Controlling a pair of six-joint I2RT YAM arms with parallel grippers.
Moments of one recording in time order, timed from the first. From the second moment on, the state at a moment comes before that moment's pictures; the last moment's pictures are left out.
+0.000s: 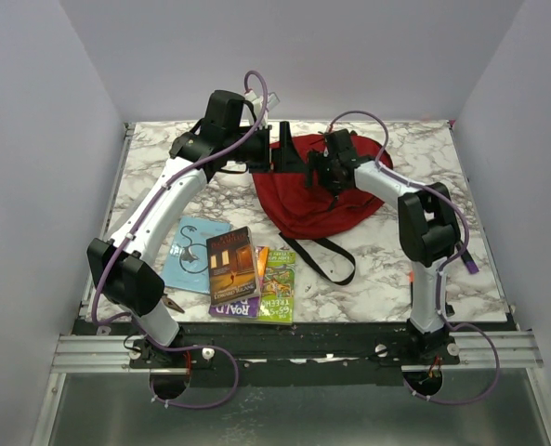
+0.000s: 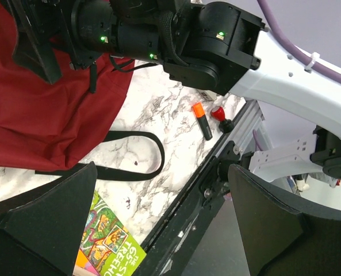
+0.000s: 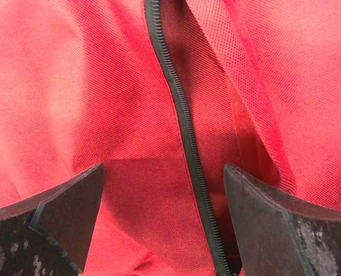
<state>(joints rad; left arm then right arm) -0.46 1.65 1.74 -0.66 0.66 -0.44 0.41 2.09 1.58 -0.34 0.03 0.35</state>
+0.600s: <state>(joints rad) -0.45 1.66 1.74 -0.65 0.67 -0.45 0.34 2.03 1.32 0.01 -0.35 0.51</state>
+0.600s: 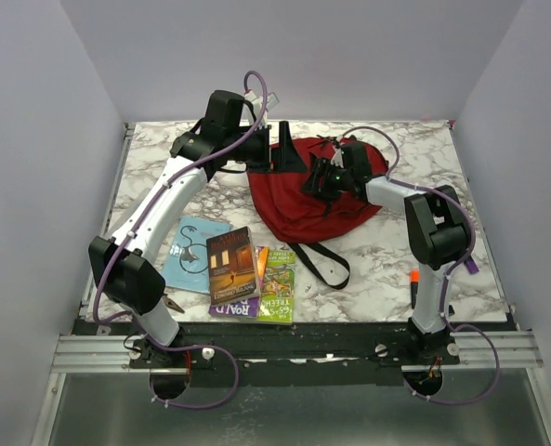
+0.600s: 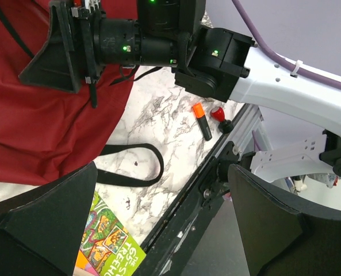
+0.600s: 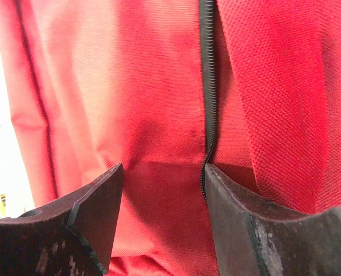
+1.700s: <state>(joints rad) -0.45 1.67 1.72 -0.64 0.69 -0.45 0.32 1.92 0.89 0.92 -0.71 1.28</state>
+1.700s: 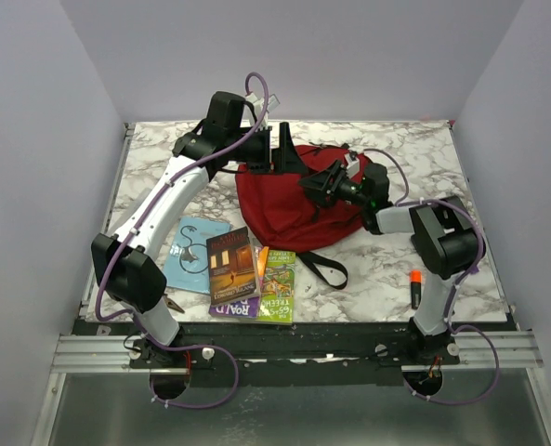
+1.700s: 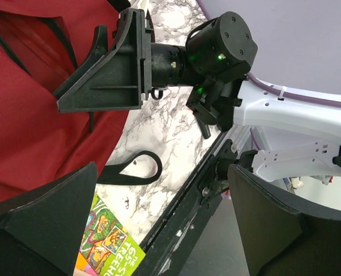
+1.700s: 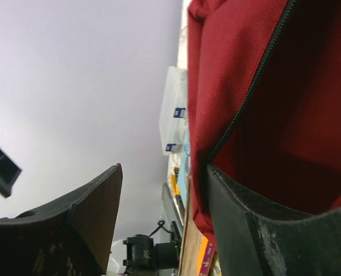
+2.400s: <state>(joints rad) -0.45 1.67 1.72 -0.63 0.69 -0.45 0.32 1.94 1.30 0.16 -0.51 0.78</state>
